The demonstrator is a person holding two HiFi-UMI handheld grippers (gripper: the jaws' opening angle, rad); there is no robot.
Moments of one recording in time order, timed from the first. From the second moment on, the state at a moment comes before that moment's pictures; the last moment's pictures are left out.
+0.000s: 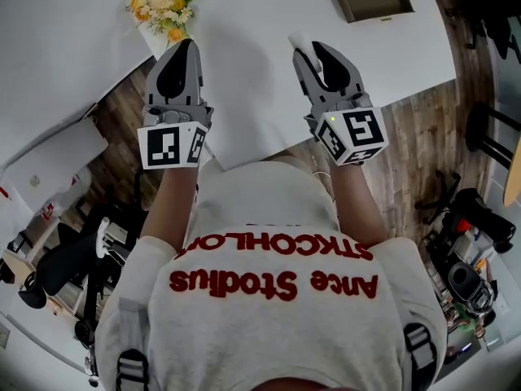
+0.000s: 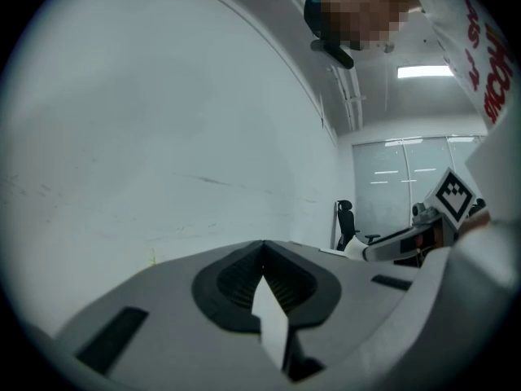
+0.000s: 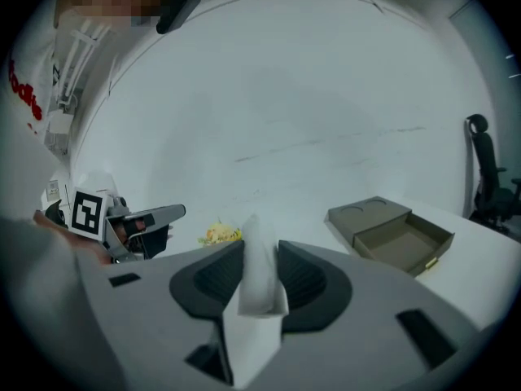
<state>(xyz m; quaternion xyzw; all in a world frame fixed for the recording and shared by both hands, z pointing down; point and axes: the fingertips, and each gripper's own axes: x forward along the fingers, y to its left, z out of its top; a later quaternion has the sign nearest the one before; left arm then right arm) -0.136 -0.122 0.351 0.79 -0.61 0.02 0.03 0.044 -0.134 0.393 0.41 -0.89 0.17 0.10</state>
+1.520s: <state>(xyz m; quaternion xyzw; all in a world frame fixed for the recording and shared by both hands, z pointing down) -0.123 -0.147 0.245 0.79 -0.61 -0.05 -0.07 0.087 -0.154 0.248 0.45 -0.89 0.05 -0.07</state>
